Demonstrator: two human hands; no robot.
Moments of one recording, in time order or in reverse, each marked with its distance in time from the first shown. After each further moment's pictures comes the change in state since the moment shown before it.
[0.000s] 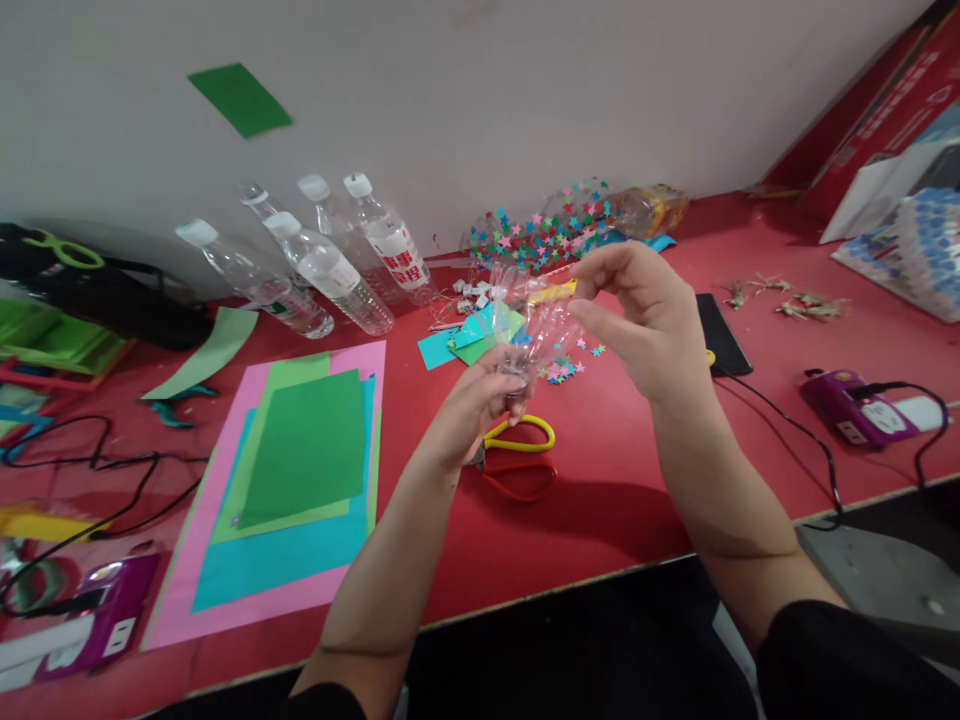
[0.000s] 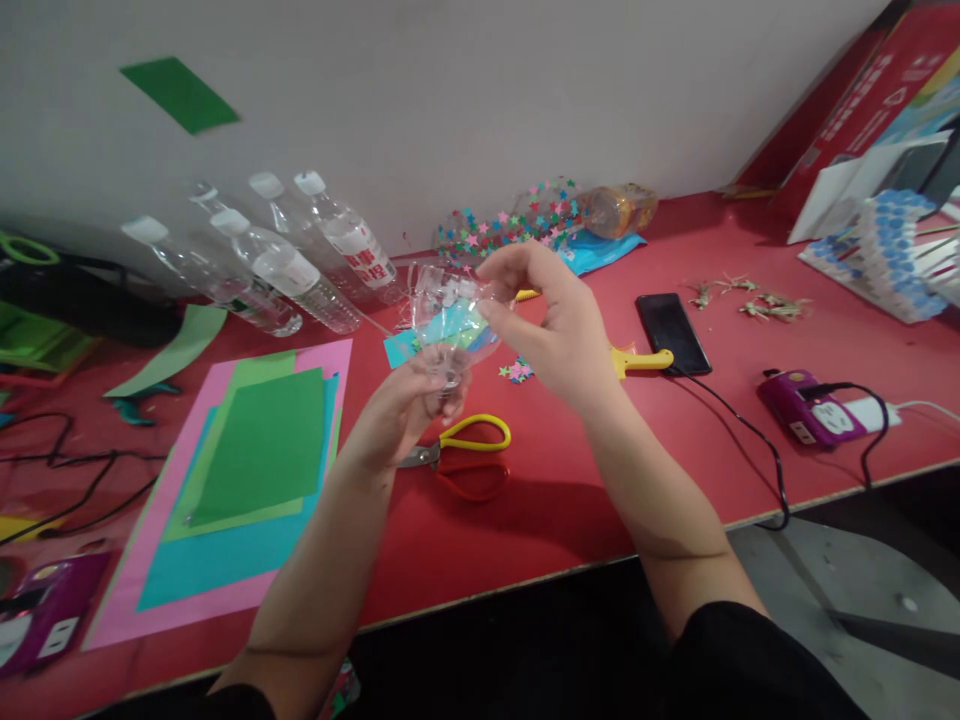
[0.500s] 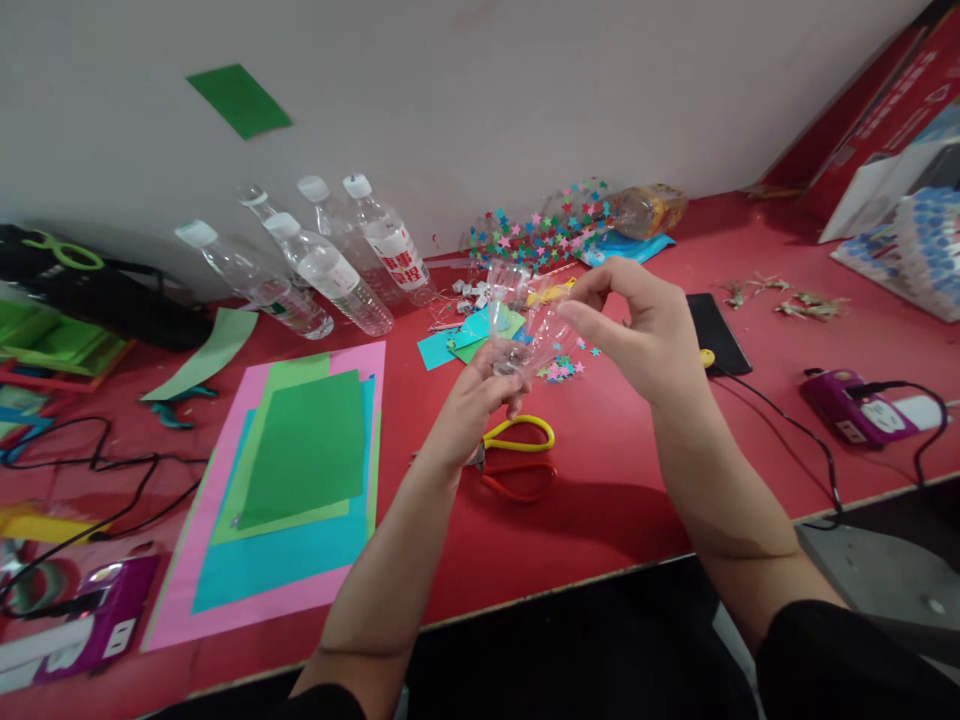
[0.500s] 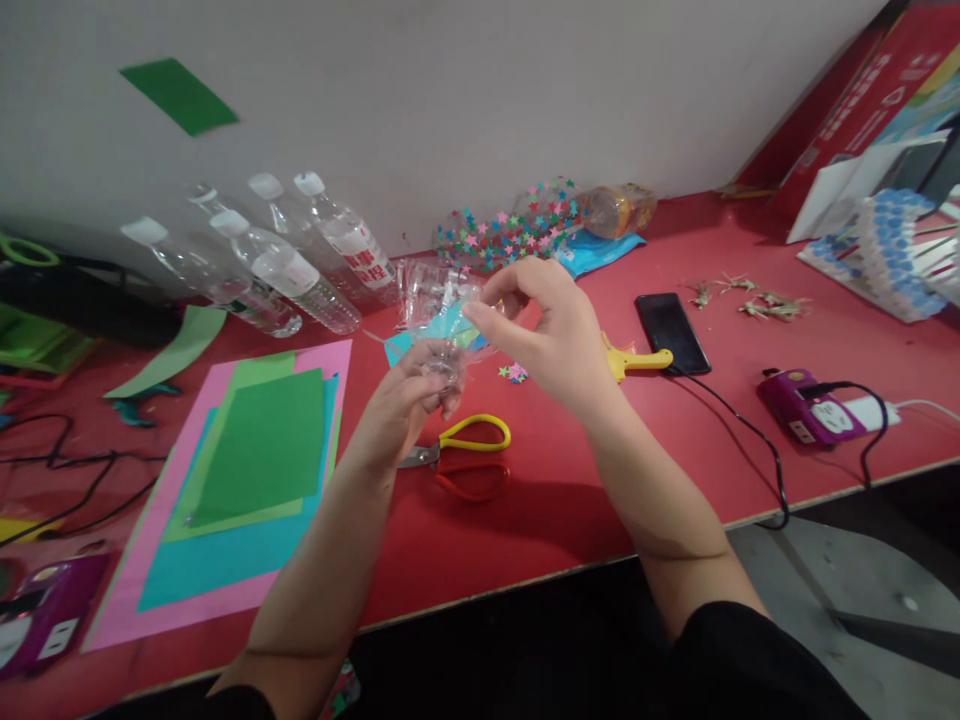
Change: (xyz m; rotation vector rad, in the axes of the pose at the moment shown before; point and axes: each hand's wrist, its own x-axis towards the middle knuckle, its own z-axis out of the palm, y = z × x) left_hand -0.001 -0.001 0.003 0.105 0.067 0.106; right_hand -0.001 -0.008 -0.001 -0.149 0.001 0.061
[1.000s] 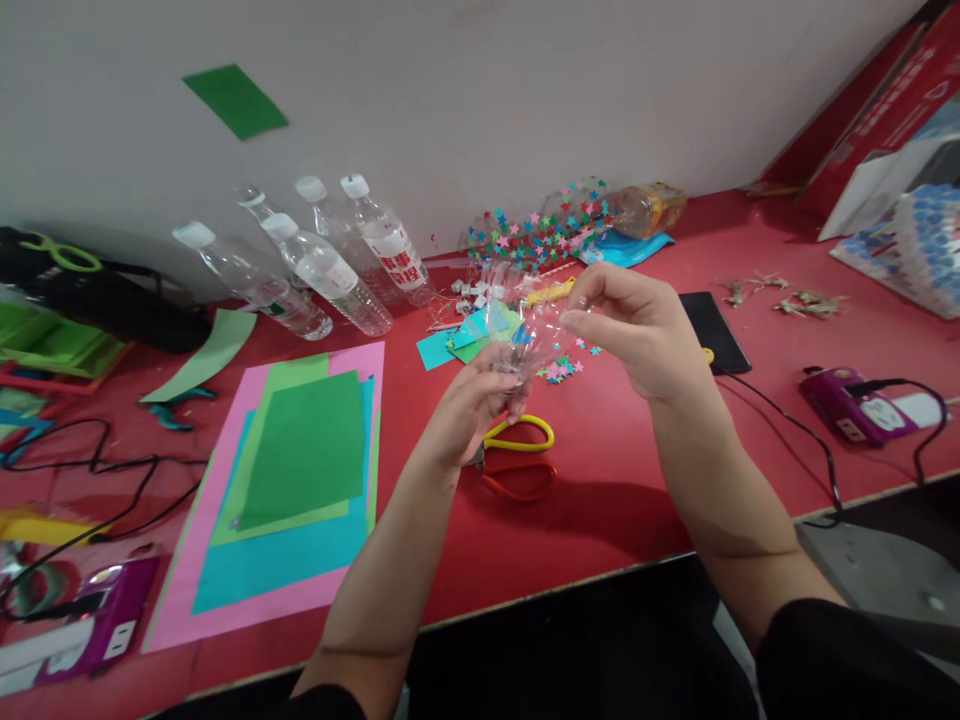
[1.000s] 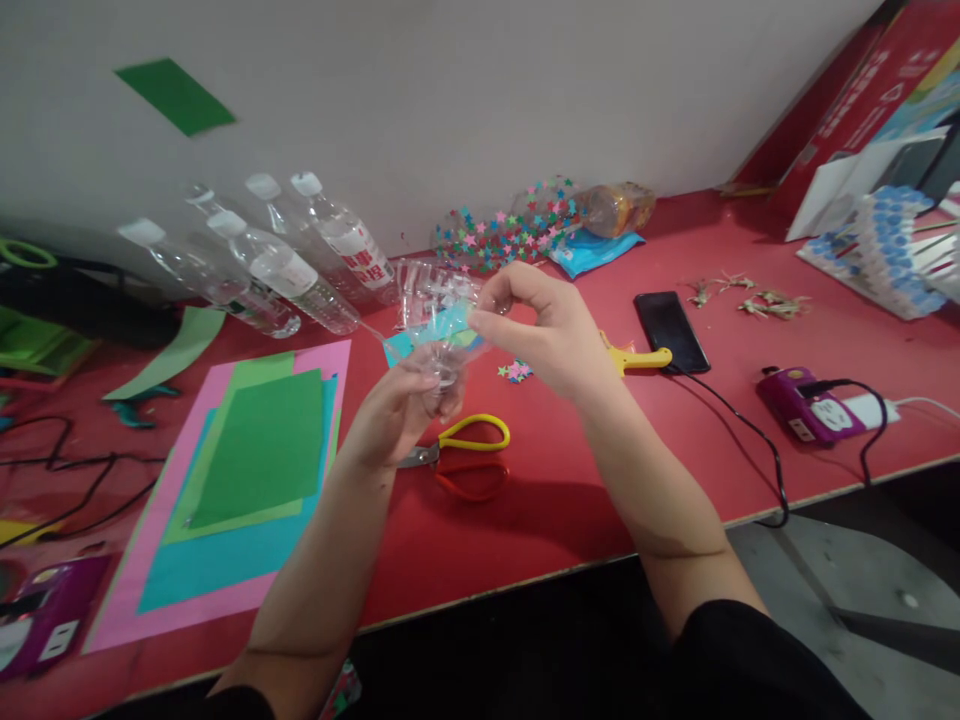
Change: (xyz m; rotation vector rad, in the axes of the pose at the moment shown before) left_hand 0.002 -0.003 -0.006 -0.159 -0.105 -0.069; right_hand 0.002 0.009 -0.001 0.294 -0.131 0.098
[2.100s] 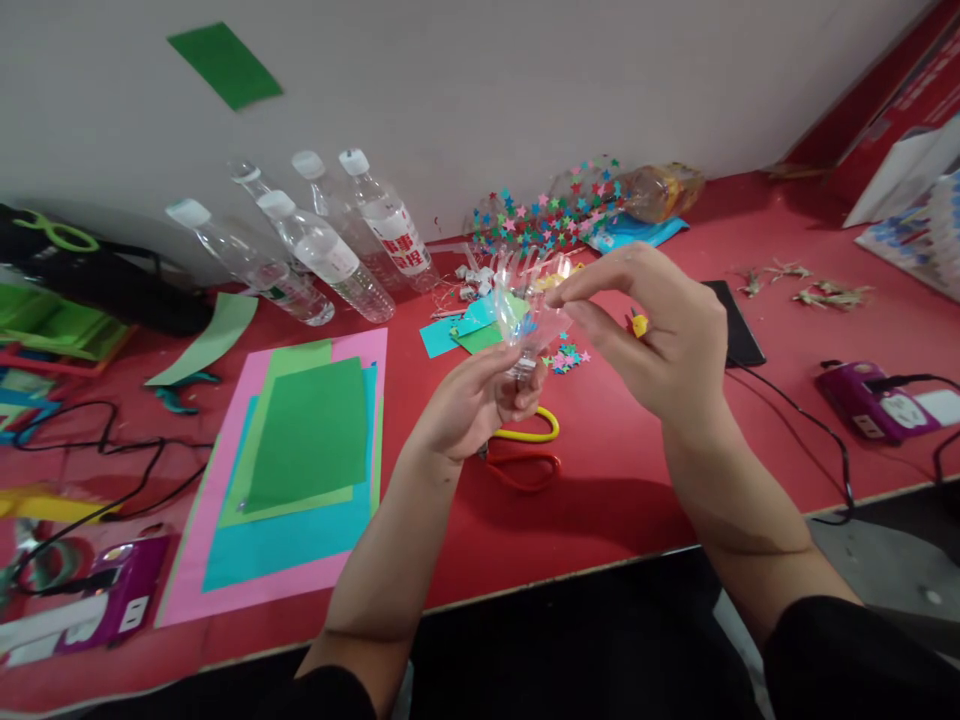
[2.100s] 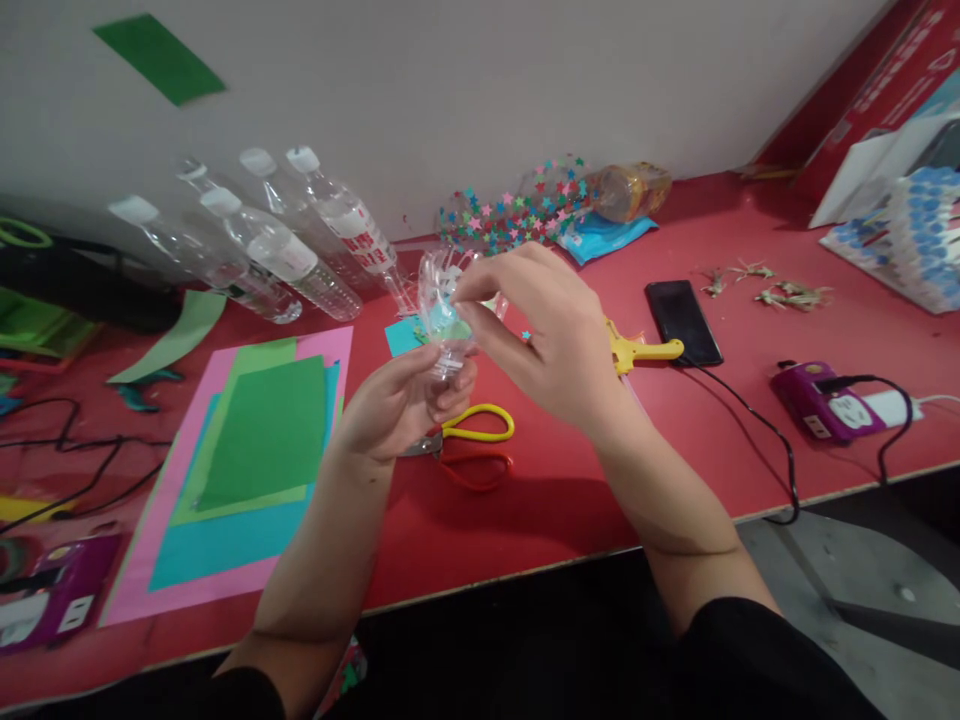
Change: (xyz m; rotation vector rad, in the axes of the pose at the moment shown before) left_hand -0.005 0.011 0.006 -0.181 -0.065 -0.191; right_hand -0.011 -0.017 0.008 -0.388 0.033 -0.383
